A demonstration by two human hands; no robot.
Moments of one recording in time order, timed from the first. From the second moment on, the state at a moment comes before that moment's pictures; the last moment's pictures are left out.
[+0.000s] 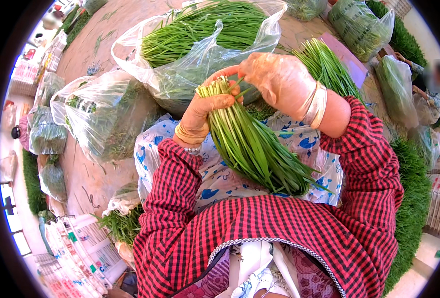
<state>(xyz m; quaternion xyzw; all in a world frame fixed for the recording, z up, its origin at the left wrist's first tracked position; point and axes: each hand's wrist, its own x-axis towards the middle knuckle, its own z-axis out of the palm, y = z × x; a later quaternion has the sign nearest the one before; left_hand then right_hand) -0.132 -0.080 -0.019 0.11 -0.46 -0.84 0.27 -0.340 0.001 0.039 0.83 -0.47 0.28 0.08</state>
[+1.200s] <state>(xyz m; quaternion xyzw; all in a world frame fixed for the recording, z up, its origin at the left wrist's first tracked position) -0.127 -0.077 0.016 0.13 -0.51 -0.77 0.36 -0.388 -0.033 0.057 0.76 -0.61 0.18 0.12</state>
